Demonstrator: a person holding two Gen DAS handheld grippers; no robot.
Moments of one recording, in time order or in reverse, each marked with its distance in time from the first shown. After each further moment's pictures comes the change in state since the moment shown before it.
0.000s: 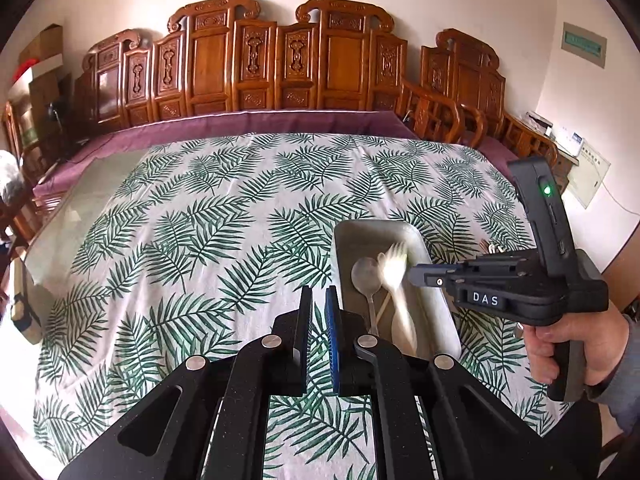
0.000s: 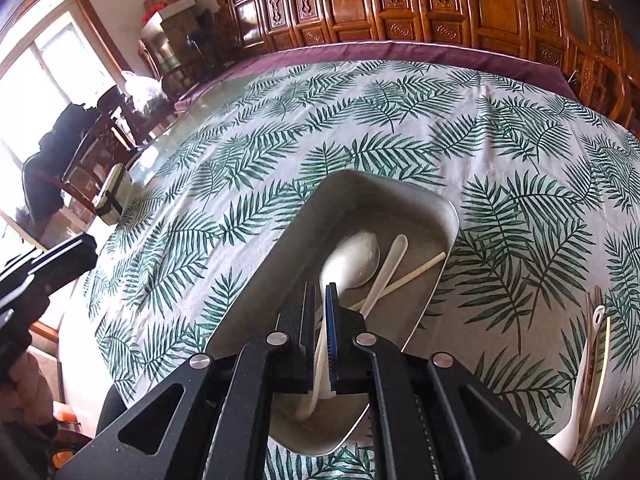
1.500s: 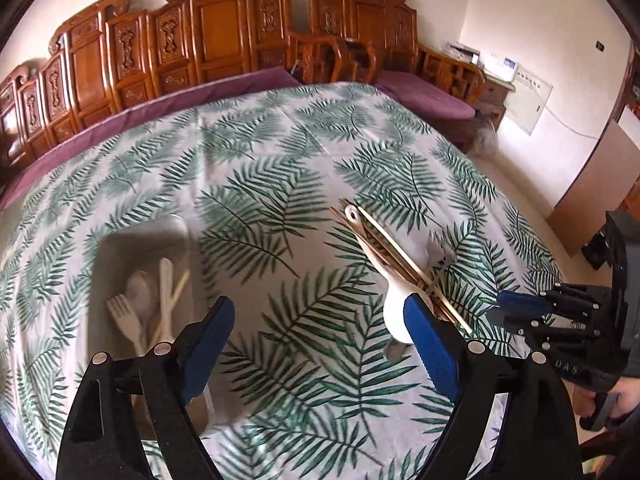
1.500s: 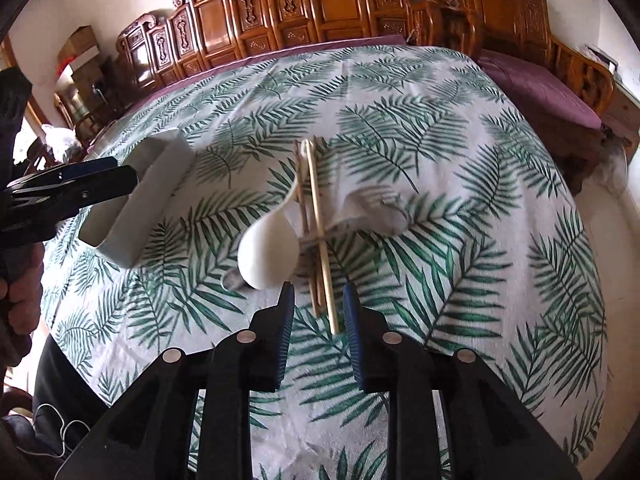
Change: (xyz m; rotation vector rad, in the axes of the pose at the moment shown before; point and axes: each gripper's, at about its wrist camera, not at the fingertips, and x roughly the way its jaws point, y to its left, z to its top) left arm 0.089 -0.220 -0.002 0.218 0.159 -0.197; right arm -0.148 -0.179 -0.195 0.246 -0.093 -0.277
